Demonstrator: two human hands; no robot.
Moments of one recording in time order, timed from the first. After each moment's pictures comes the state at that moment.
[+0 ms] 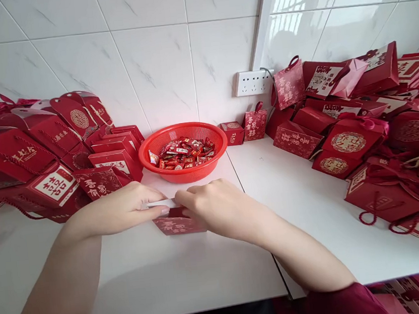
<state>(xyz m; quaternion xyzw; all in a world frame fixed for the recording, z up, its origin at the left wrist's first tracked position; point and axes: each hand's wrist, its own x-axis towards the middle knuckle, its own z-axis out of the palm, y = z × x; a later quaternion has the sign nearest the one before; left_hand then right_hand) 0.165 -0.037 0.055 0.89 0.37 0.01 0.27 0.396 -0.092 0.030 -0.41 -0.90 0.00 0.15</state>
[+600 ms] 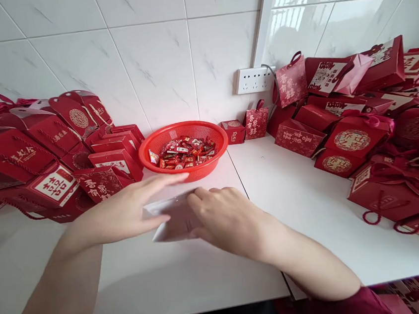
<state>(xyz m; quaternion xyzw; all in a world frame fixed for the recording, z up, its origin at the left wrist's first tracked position) 0.169 -0.047 0.050 0.92 0.34 0.11 0.14 0.395 -0.101 0.028 -0.47 -0.88 0.03 0.04</state>
